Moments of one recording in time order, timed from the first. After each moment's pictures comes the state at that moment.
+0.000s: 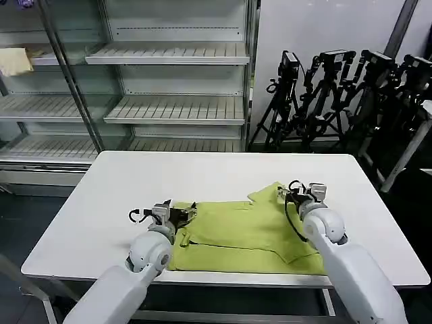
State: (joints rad) left arm 0.77 -1.12 0.03 -1.70 -0.72 0.58 -0.50; right arm -0.65 1.08 0.12 1.53 0.86 -0.58 0.43
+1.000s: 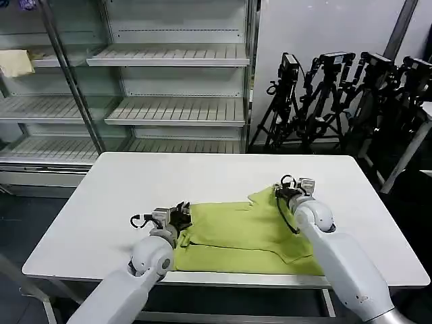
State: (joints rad) left arm 0.81 -1.12 0.03 -1.71 -0.77 0.58 -0.50; right arm -0.59 1.11 0.08 1.41 0.88 -0.58 0.33
